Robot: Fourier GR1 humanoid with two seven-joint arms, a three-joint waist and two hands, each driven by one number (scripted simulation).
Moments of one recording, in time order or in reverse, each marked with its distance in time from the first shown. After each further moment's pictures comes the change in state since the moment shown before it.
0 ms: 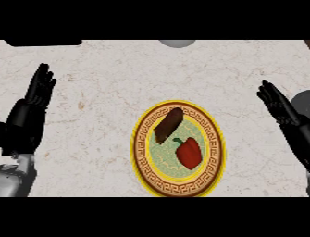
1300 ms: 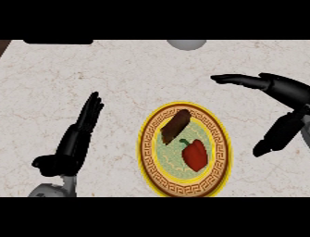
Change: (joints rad) left arm 0.114 -0.199 -0.137 0.105 0.014 -0.129 -0.242; right arm -0.464 -0.093 0.086 0.274 0.184 0.555 -0.105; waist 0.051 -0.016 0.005
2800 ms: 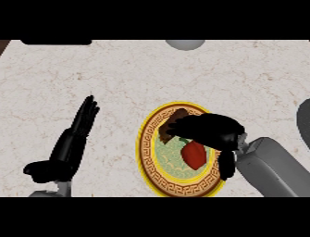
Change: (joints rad) left arm 0.054 -0.032 0.055 -0.040 -0.039 -0.066 0.009; right arm 0.048 0.223 0.307 -0.060 0.728 0.062 0.161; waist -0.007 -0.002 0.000
